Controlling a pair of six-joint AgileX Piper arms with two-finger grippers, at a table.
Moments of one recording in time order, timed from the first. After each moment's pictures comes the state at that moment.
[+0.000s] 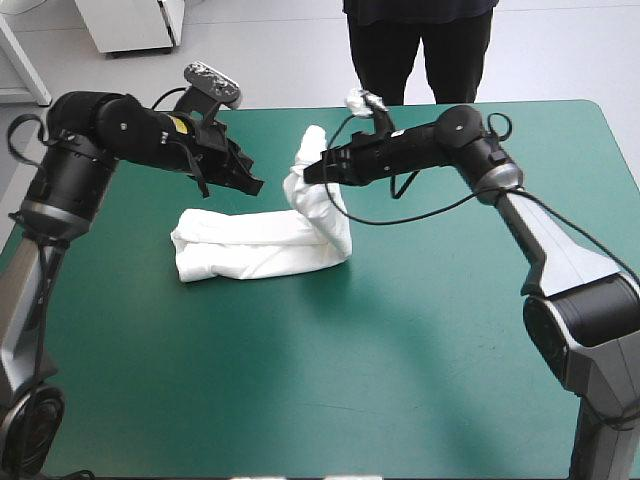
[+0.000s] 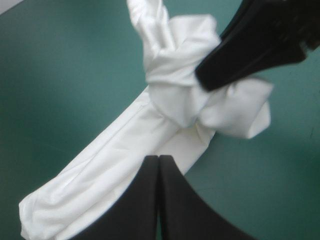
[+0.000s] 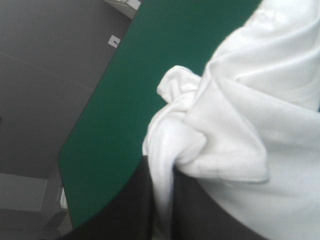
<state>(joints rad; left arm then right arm) -0.34 1.60 -1.90 -0.26 1.26 0.38 0.34 1.97 -1.86 1.08 1.05 -0.48</state>
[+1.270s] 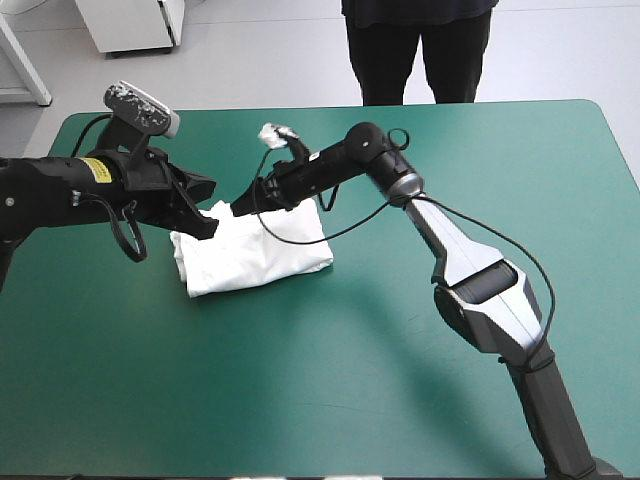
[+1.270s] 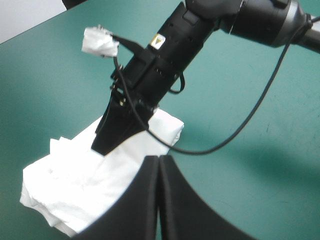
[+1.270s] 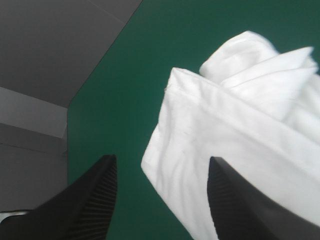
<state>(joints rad) -0.34 1.26 -1.72 -0.28 1.26 0.33 0.51 2.43 -2.45 1.05 1.21 -0.41</state>
